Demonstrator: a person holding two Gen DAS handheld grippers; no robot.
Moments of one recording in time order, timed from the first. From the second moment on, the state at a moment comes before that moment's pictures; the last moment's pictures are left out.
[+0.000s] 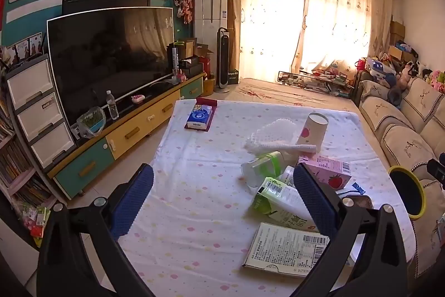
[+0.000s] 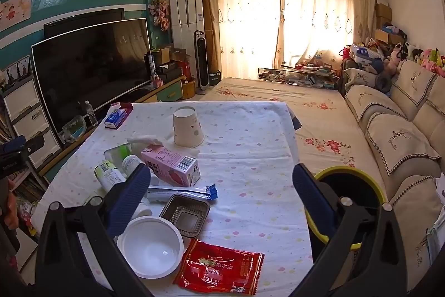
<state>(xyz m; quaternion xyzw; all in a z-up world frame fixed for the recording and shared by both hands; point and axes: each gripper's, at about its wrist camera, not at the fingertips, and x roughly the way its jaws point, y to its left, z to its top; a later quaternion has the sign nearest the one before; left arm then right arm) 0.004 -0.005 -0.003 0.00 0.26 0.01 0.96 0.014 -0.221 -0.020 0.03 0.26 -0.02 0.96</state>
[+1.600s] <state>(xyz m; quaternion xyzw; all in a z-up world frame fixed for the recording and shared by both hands) 0.003 0.006 -0.014 -0.01 0.27 0.01 0.96 0.020 -0.217 -0.022 0.04 0.27 -0.02 0.96</state>
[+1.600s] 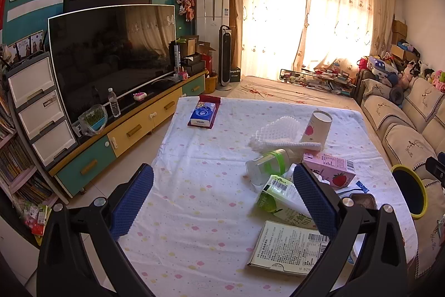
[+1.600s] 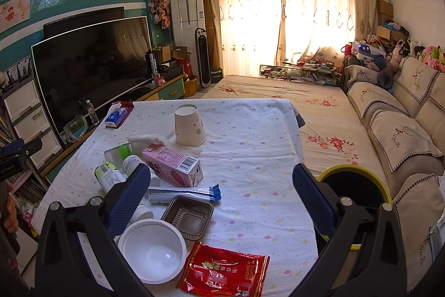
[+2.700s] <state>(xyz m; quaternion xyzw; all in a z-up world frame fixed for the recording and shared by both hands) 0.007 0.006 -0.016 -0.01 0.27 0.01 0.96 0.025 -0.218 -0.030 0.04 0.27 -0.02 0.96</state>
